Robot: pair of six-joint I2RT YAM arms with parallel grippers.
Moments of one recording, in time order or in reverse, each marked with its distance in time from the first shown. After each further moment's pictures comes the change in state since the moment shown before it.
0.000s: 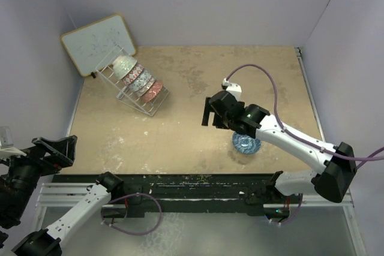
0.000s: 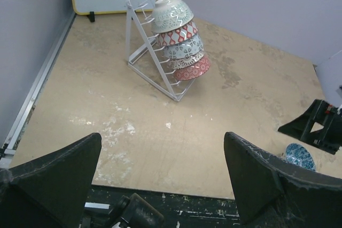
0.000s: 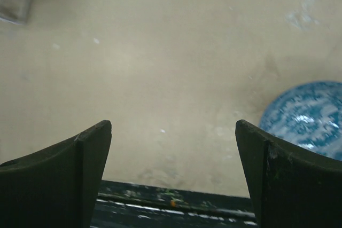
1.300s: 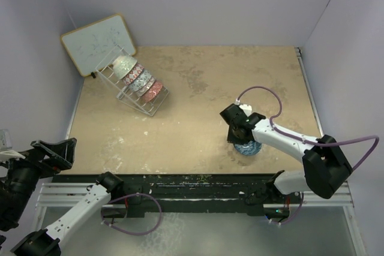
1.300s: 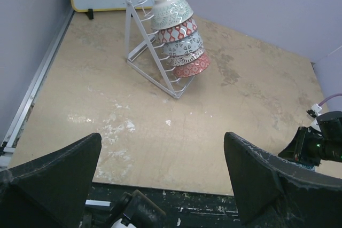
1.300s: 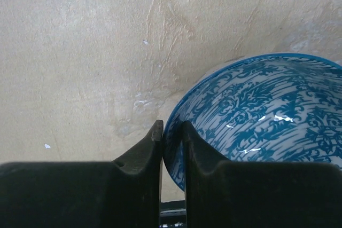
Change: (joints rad) left arm -0.018 -0.017 -0.016 -0.006 0.004 -0.007; right arm -0.175 0.072 -0.344 0.005 -0.113 0.016
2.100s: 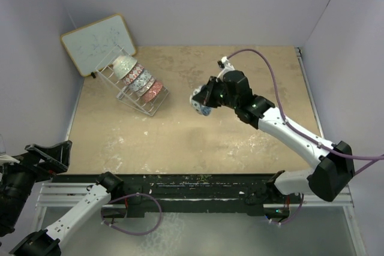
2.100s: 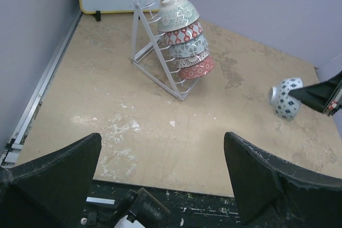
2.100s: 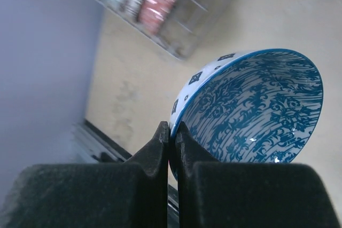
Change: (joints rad) left arm 0.000 -0.011 0.024 -0.038 -0.025 -0.004; right arm -0.002 -0.050 0.302 0.411 -0.362 -0.071
